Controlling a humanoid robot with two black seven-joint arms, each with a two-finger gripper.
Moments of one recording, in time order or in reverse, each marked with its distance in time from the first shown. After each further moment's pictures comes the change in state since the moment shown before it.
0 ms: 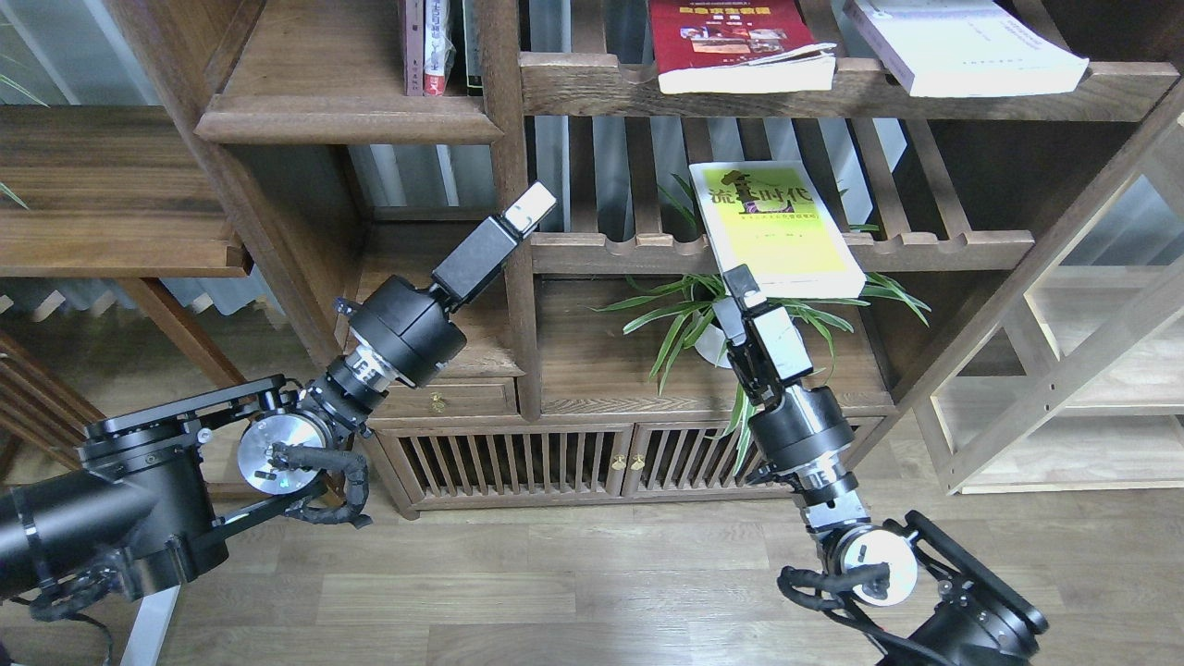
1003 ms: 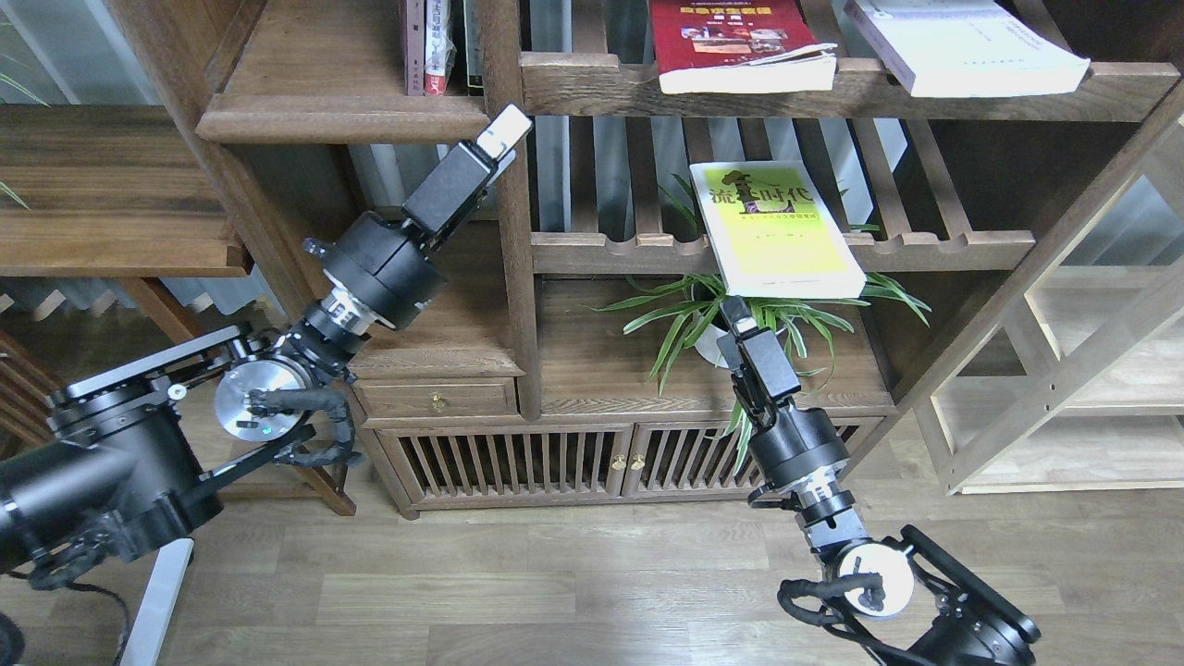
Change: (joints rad) left arm 0.008 0.034 -0.159 0.018 0.004 0.000 0.143; right arm -0.008 0.000 -0.006 -0.078 0.009 -0.100 0.000
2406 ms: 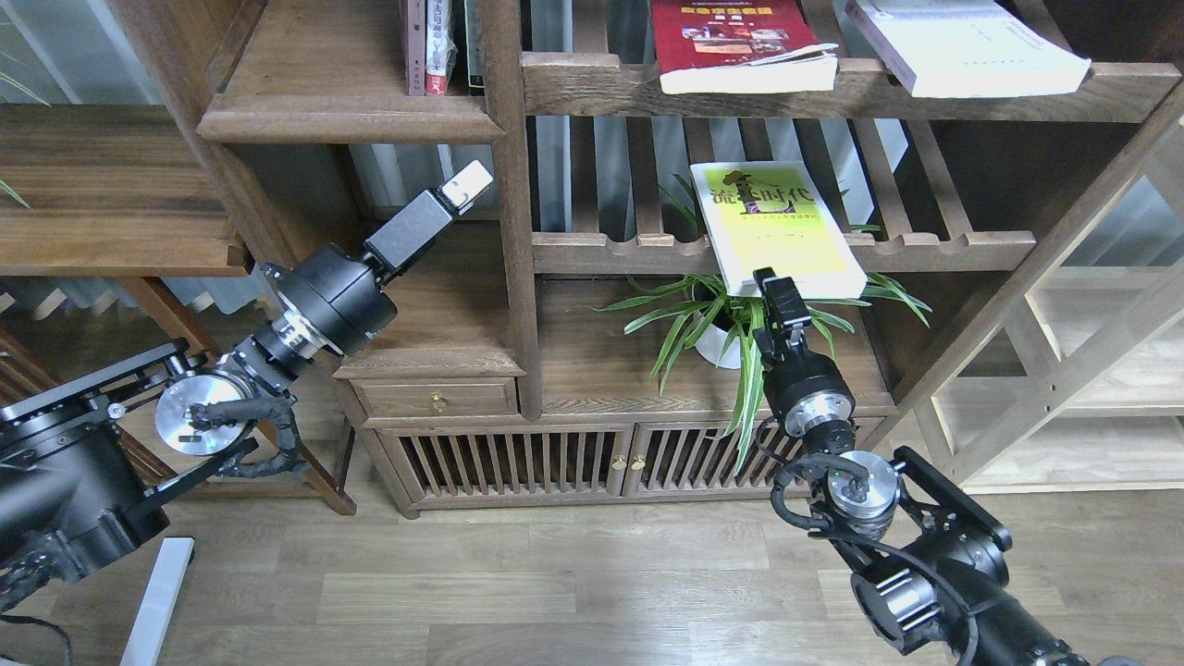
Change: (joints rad) left arm 0.062 0.075 -0.038 0.014 0.006 0.000 0.100; right arm 0.218 0.054 0.054 -0.245 0.278 -0.332 -0.026
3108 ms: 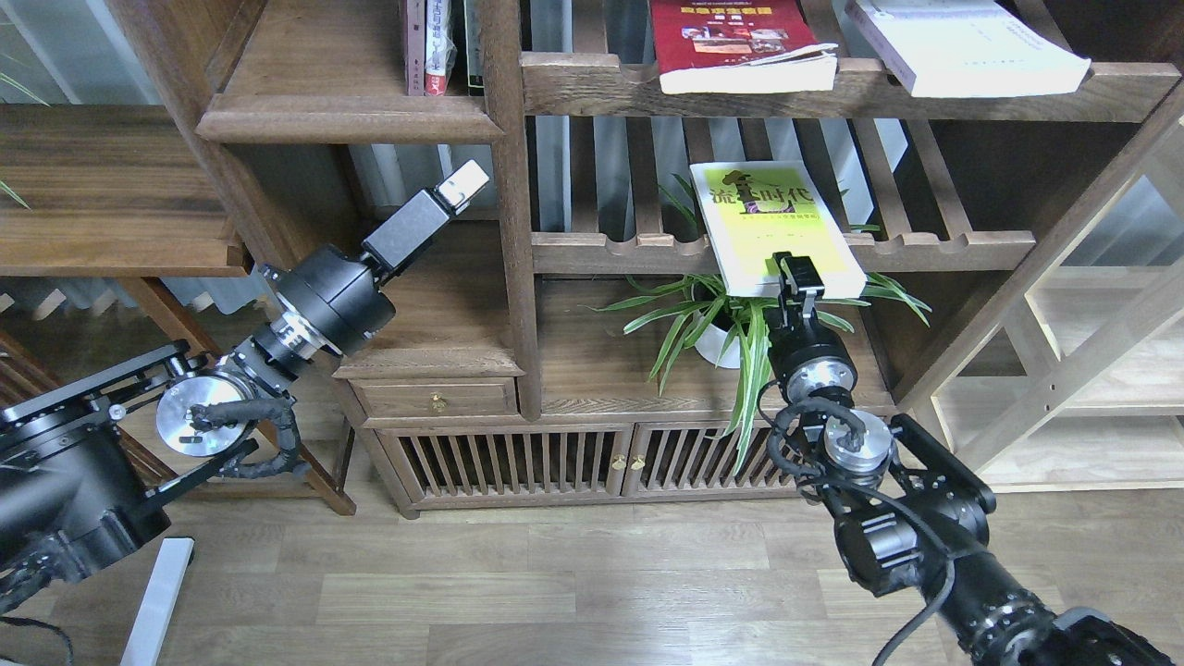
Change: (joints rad) left arm 0.003 -0.004 -0.001 0.011 0.000 0.000 -0.008; right arm 0.116 0.058 0.086 -0.144 0.101 -0.038 -0.007
